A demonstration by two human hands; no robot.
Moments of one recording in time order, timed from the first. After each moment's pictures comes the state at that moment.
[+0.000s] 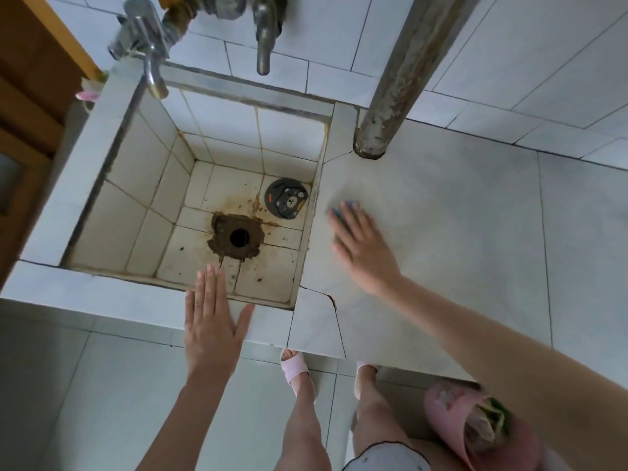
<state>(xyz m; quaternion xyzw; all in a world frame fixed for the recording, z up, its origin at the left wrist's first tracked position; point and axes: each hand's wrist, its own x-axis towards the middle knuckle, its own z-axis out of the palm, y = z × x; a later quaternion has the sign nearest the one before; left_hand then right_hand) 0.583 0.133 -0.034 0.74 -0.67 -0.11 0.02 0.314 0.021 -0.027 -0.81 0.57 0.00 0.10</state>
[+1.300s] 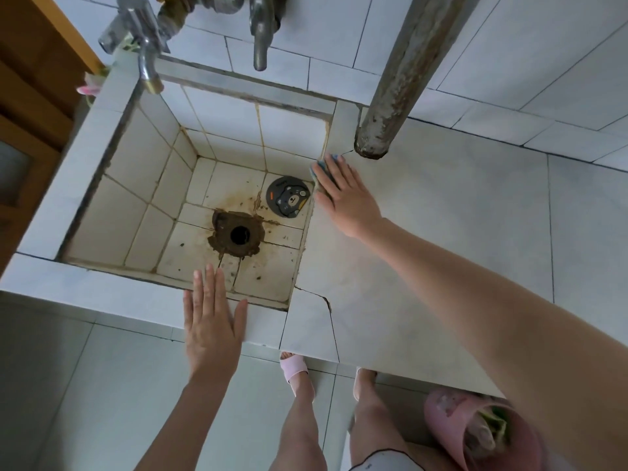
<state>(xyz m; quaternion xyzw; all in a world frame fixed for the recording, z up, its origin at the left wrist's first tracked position) 0.564 0.133 -0.032 0.76 -0.64 -0.09 0.01 0.332 -0.075 -0.021 -0.81 0.57 0.04 0.14</state>
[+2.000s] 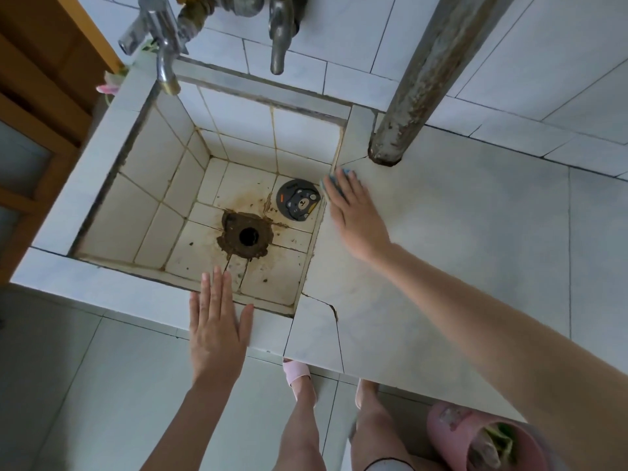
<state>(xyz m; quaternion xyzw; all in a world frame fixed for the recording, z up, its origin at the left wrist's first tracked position) 0.563 0.134 -0.031 0.77 -0.64 -0.10 0.01 0.337 -0.053 -0.019 -0.81 0.56 -0.01 0.17</state>
